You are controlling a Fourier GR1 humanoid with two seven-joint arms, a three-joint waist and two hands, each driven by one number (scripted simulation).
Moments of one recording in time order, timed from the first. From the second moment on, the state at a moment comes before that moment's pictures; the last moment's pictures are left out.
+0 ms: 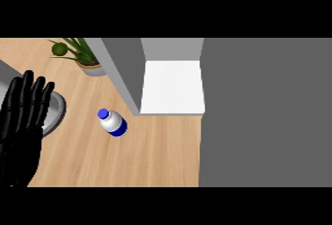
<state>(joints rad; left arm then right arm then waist) 0.01 0.09 0.00 -2.10 0.00 -0.02 0.01 0.00 -0.11 0.00 -2.10 0.02 -0.01 0.00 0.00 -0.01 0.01</state>
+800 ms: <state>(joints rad) 0.11 0.00 -0.25 -2.21 -0.06 0.40 0.17 0.39 -0.13 0.07 -2.37 -0.18 0.17 0.10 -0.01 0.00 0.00</state>
